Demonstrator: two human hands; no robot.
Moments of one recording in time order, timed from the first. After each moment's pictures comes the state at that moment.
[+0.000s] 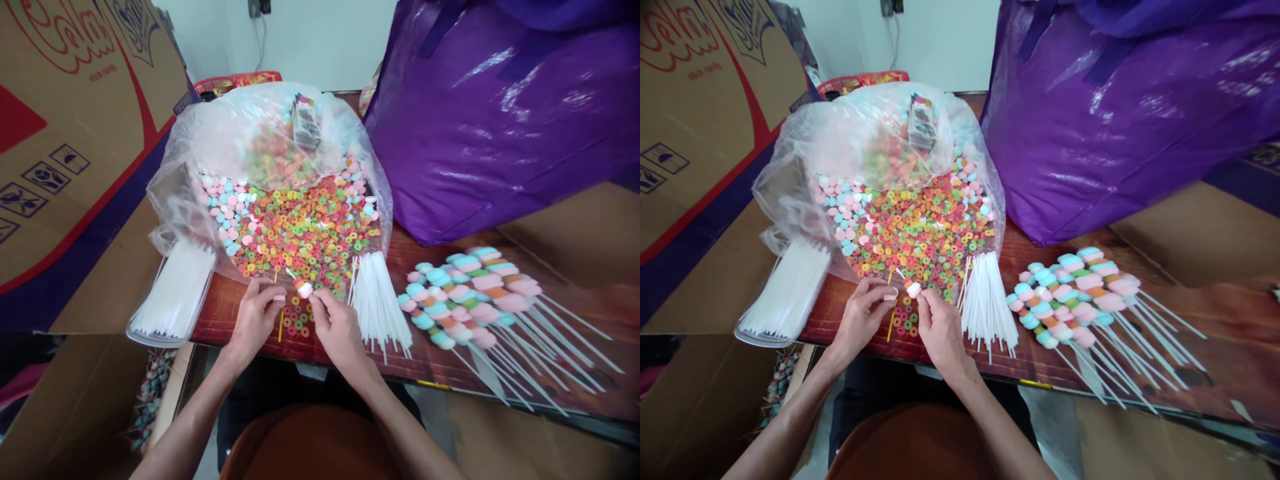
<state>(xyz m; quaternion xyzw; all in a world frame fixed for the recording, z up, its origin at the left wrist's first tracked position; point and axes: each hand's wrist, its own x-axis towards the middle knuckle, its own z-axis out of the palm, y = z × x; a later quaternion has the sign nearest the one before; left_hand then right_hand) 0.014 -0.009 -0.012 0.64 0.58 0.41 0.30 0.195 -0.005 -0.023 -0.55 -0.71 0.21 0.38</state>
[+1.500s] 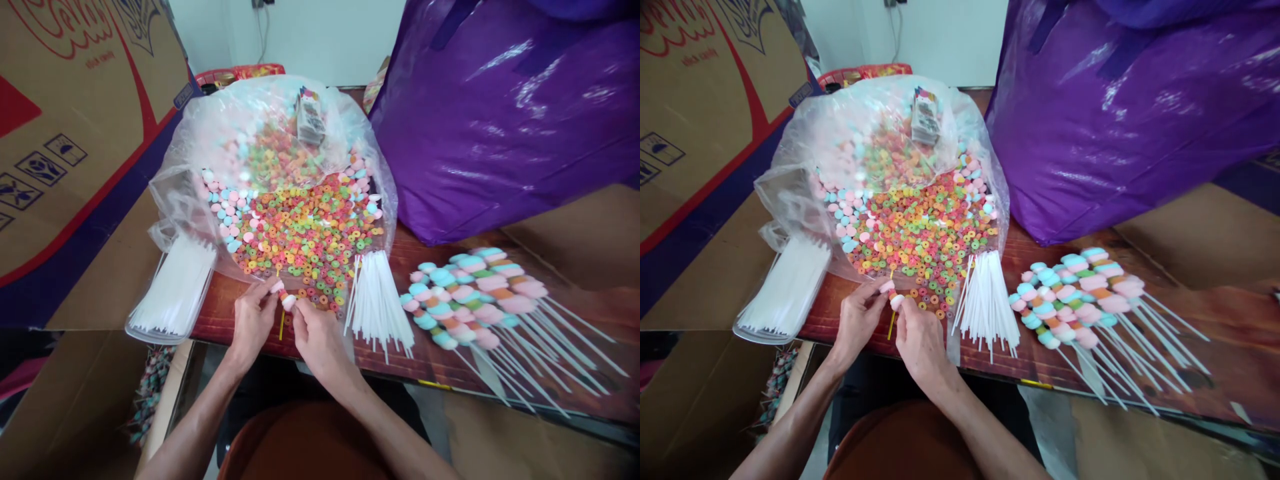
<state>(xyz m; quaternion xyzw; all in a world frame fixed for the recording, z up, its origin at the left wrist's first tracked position) 0.019 -0.012 -0.022 0.56 0.65 0.43 0.29 0.166 -0.022 -0.008 -0.56 -0.75 0.22 0.26</state>
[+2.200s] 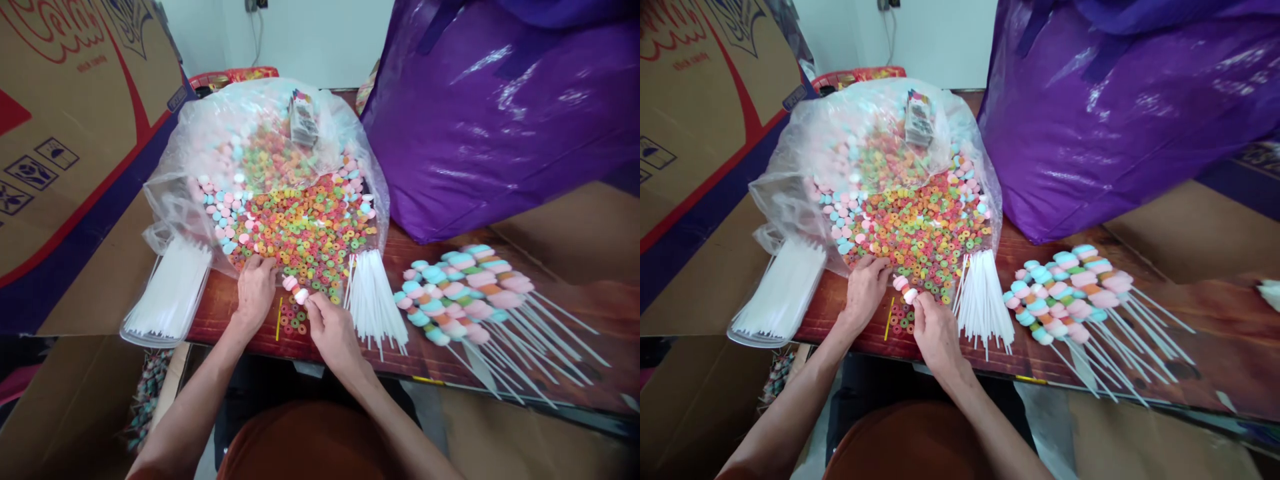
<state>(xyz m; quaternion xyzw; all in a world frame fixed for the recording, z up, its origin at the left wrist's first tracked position) 0.024 0.044 -0.018 0.69 0.68 0.22 0.05 0.193 -0.013 -0.025 -0.59 -0.73 0.19 0.28</state>
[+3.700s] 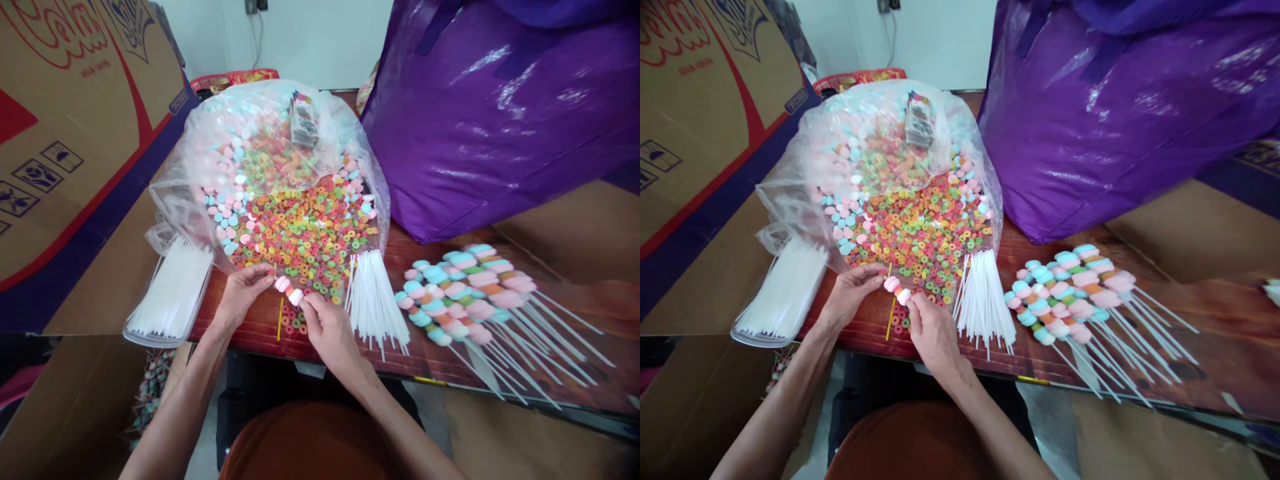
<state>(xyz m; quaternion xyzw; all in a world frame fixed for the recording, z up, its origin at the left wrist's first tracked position) -0.007 0.029 -0.021 0.41 0.53 0.50 0.54 0.189 -0.012 -0.021 -0.55 -0.74 0.22 0.30</state>
